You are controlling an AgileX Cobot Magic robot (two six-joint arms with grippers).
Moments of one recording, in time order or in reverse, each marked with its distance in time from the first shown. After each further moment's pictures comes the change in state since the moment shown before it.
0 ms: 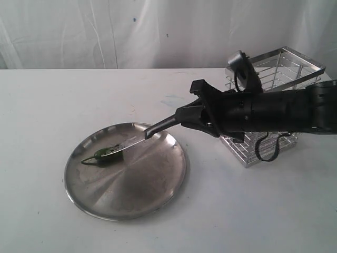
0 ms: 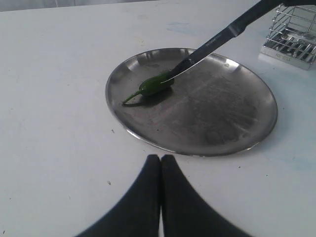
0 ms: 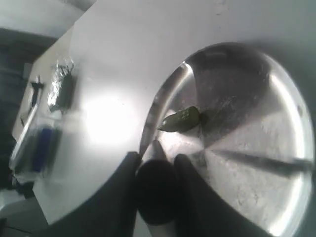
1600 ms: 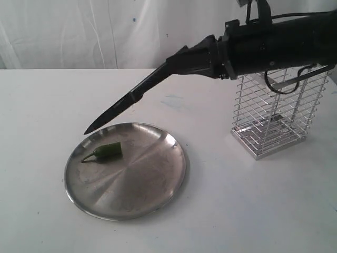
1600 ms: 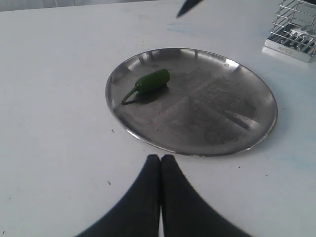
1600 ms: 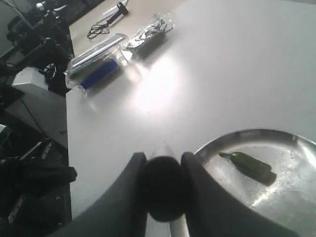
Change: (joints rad) left arm 0.000 0.000 0.000 0.000 0.000 0.000; right arm -0.089 -0.059 -0.314 -0.310 0.395 -0.279
